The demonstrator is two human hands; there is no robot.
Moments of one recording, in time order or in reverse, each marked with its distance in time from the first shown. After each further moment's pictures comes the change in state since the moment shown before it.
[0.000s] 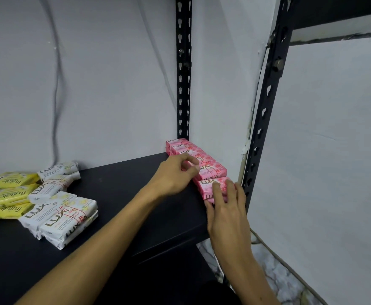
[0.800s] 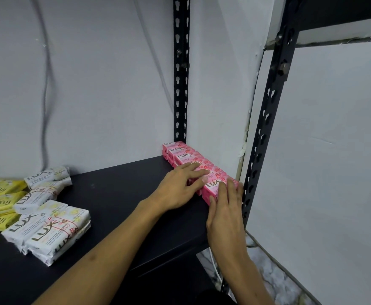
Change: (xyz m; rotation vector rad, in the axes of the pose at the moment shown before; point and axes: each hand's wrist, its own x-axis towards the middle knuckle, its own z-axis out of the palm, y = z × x) left_hand 0.025 -0.033 0.025 0.334 -0.109 0.243; right_hand 0.018 -0.007 0.020 0.213 0.109 0.125
